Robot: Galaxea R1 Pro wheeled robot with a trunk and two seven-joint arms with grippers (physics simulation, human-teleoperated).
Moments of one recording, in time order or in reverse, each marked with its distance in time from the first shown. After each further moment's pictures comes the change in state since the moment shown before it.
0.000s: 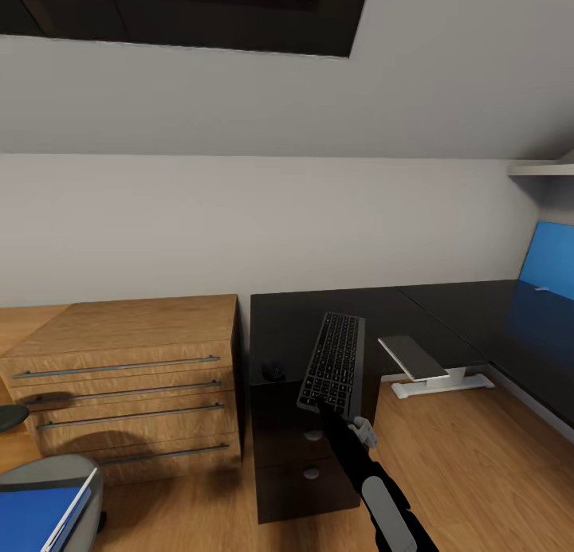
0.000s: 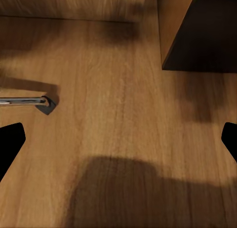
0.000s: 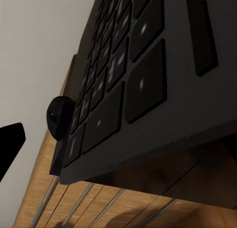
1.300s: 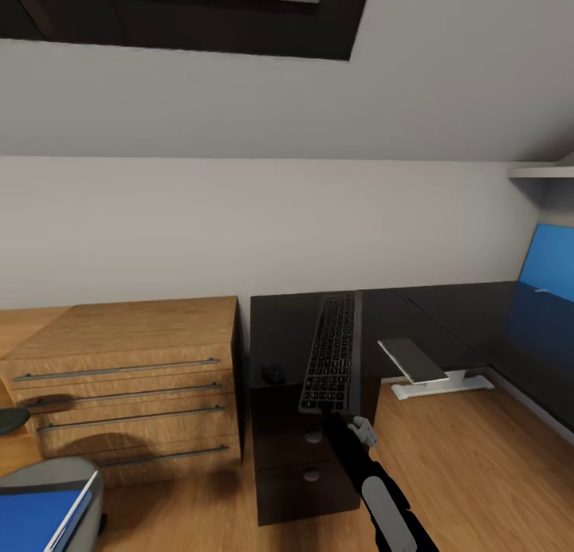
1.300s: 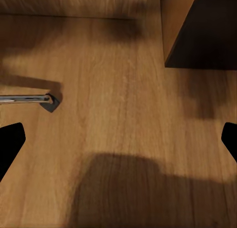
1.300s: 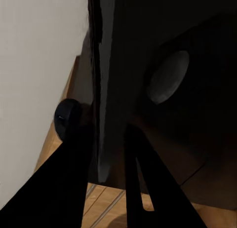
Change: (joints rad) left arm 0.000 -0.001 0.000 0.017 0.000 0.000 0.002; right arm 0.000 0.000 0.000 -0.001 0.003 -0.001 0.000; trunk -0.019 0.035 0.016
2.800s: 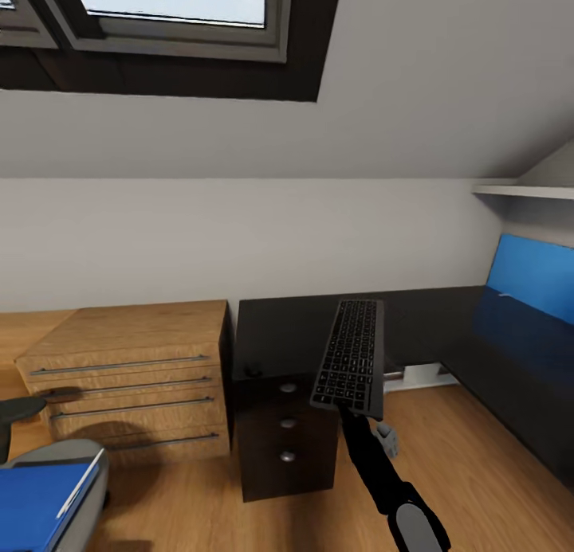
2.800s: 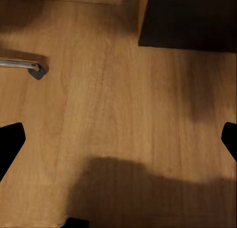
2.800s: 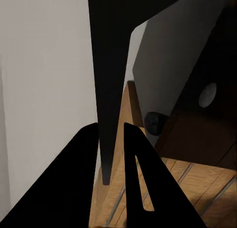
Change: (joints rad) left arm 0.000 -0.044 0.002 0.032 -0.005 -0.013 0.005; right arm 0.256 -0.009 0.002 -0.525 -0.196 0.107 -0.157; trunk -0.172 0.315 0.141
